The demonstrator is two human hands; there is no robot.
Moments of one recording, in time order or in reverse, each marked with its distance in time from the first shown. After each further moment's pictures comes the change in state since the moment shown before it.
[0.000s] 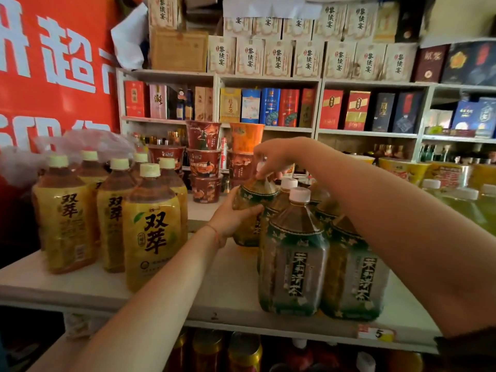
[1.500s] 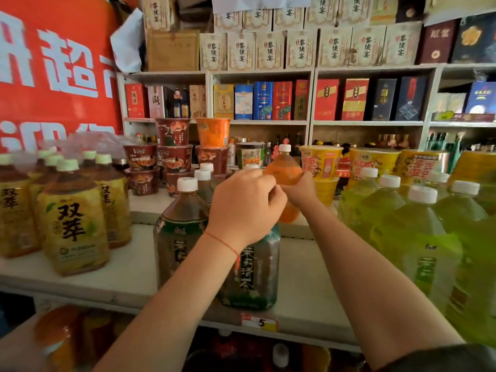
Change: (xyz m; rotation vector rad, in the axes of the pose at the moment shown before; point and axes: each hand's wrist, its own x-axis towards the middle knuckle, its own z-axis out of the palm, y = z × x) left_hand -0.065 0.073 0.205 1.133 0.462 0.896; right_hand -0.039 0.217 0.126 1.008 0.598 0.459
